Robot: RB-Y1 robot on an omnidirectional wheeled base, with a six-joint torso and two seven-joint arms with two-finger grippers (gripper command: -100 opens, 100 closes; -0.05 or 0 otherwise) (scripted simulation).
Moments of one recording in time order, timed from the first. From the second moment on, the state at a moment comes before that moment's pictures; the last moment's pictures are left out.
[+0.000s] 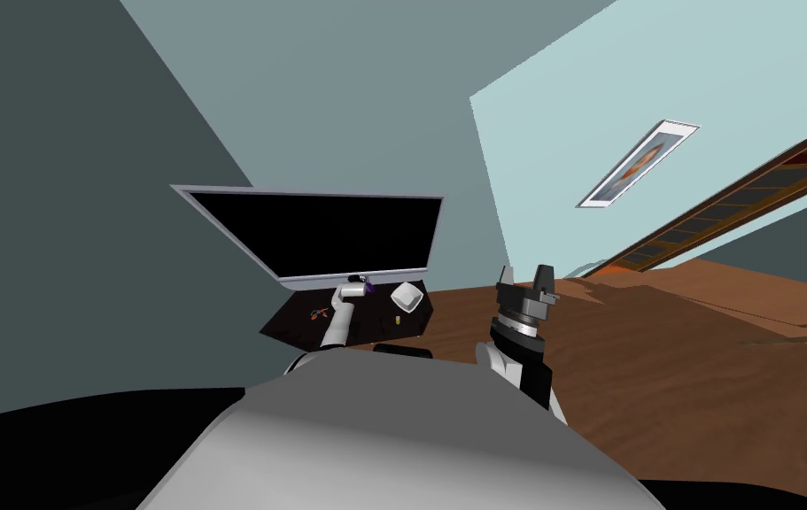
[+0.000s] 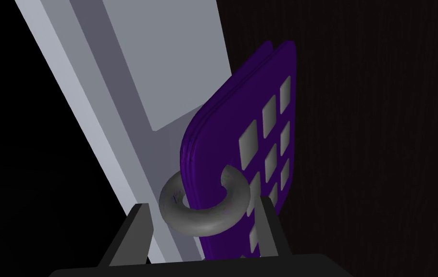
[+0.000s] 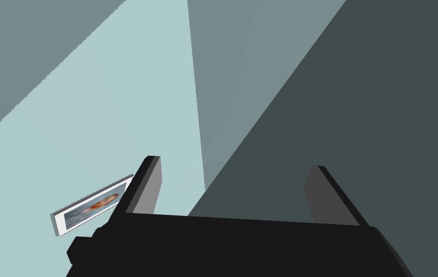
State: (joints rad) left arm -0.27 0.02 0.29 -1.42 -0.17 0.89 -0.07; right arm 0.54 0.01 -0.07 -2.31 -0.12 -0.61 0.04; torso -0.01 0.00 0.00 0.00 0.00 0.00
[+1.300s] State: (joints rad) left arm -0.30 0.09 0.31 -1.50 -0.21 0.97 -0.11; right arm 0.54 0.01 -0.07 -2.31 -0.12 -0.61 0.04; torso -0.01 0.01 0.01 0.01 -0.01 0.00
